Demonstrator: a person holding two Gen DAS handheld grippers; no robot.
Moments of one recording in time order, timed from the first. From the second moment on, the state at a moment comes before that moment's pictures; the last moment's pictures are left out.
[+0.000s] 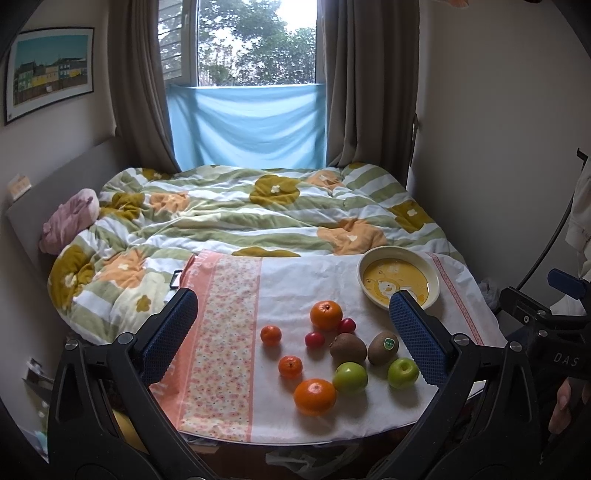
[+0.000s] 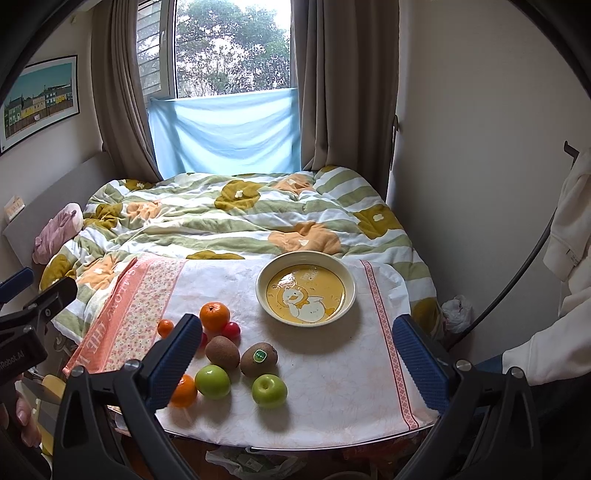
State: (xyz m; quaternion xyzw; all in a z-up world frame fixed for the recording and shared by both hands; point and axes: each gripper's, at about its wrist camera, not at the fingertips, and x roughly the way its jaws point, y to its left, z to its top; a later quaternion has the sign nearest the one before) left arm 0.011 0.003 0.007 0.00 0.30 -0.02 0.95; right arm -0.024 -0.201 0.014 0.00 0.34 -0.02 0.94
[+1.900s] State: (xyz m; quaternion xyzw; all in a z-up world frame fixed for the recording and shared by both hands) left arm 0.031 -0.009 -0.193 0.00 0.41 -0.12 0.91; right arm 0.005 -0.198 -0.145 0.04 0.42 0.01 0.91
